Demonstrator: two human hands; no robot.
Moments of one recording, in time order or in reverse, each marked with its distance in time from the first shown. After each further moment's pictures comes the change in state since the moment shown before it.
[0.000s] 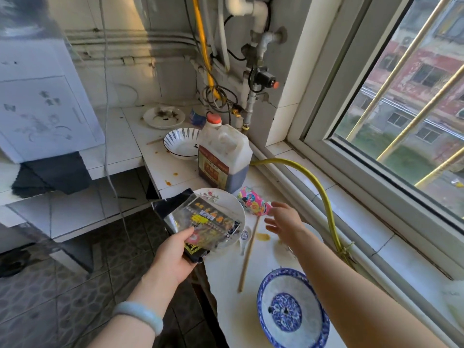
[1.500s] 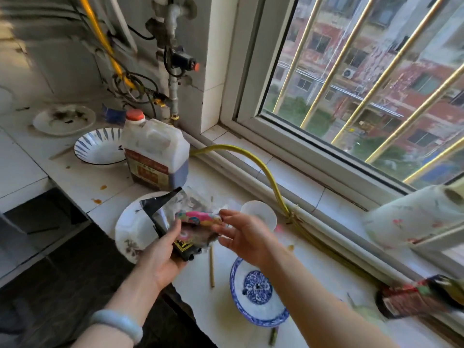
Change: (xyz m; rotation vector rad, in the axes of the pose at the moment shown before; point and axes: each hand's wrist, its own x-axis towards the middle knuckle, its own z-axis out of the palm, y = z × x) left_hand 0.036 -0.010 0.041 0.244 -0.343 -0.161; right_hand -0.072 0.021 -0.004 0.614 -0.237 0.120
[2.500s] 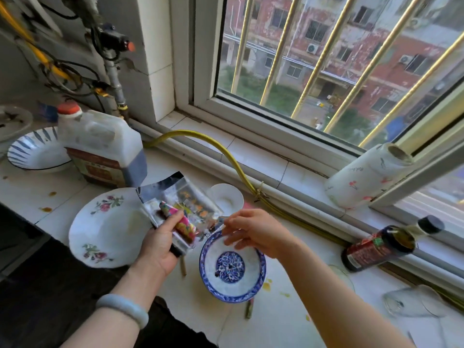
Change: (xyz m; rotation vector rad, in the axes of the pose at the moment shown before) left_hand 0.008 -0.042 0.056 0.038 -0.006 0.014; right_hand -0.061 -0.017 -0.079 -0.576 0.139 -0.077
